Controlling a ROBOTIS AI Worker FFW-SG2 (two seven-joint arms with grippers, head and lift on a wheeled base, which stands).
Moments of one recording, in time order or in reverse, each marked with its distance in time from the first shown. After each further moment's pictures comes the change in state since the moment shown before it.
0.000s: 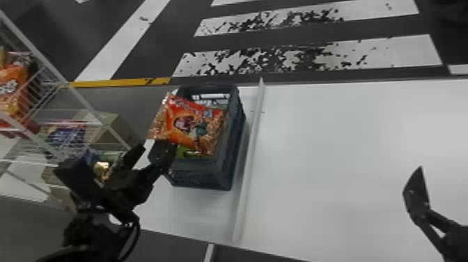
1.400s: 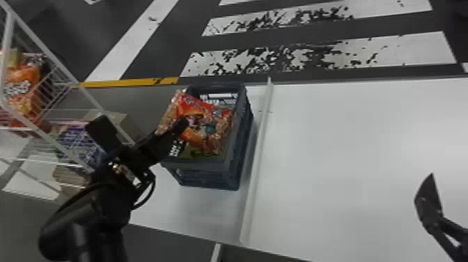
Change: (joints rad) left arm -0.419 0.003 0.088 0.182 -0.069 0.420 -0.072; right arm 0.025 -0.022 -0.001 -0.032 0.000 0.046 -0.002
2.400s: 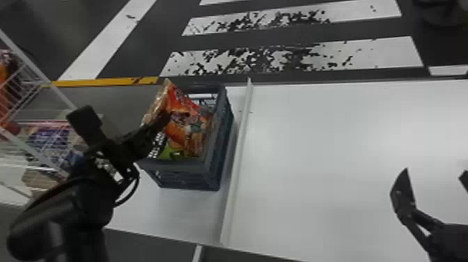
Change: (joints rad) left arm -0.011 -0.003 -0.051 -0.053 -0.068 0.040 -0.014; right arm -0.016 0.002 -0.013 0.016 -0.016 -0.009 -0.002
